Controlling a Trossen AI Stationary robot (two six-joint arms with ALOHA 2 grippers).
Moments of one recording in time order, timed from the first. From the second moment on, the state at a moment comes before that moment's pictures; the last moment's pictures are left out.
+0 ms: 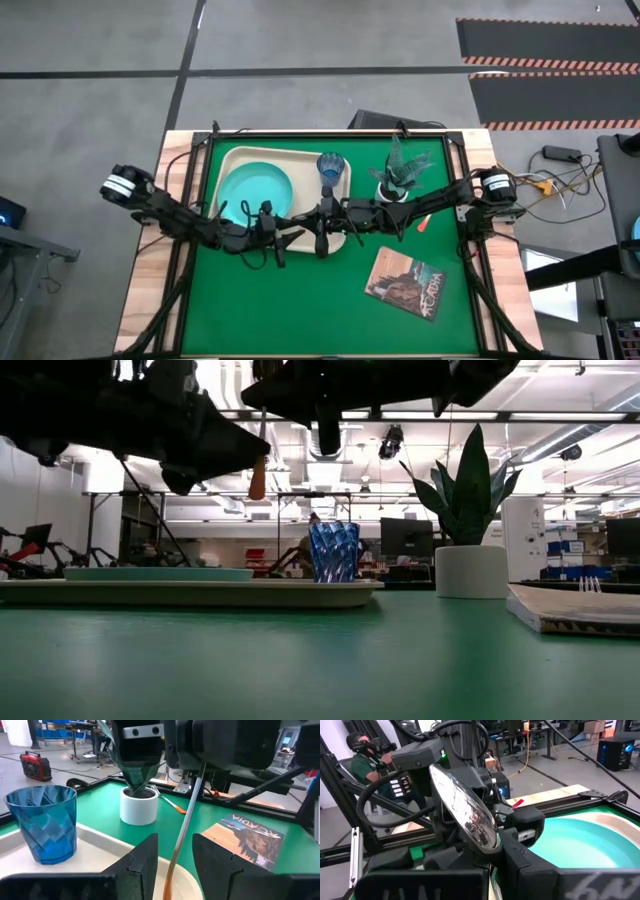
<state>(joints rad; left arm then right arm) -0.35 1.47 0.40 0.99 -0.65 -0.22 0.10 1.82 1.09 0.67 0.16 0.20</state>
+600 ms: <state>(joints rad) -0.34 1.52 0.44 0.99 -0.59 -0.34 0.10 1.81 1.09 0.63 0.16 0.21</state>
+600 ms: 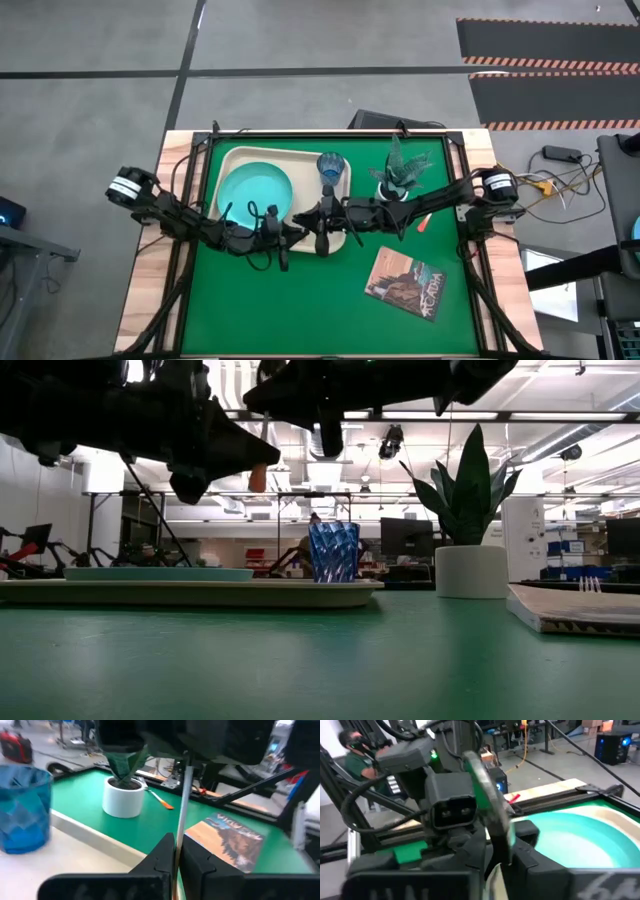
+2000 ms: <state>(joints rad) -0.10 1.58 0.61 0.39 -0.31 -1.21 0.30 1.11 0.89 -0.03 0.24 0.13</state>
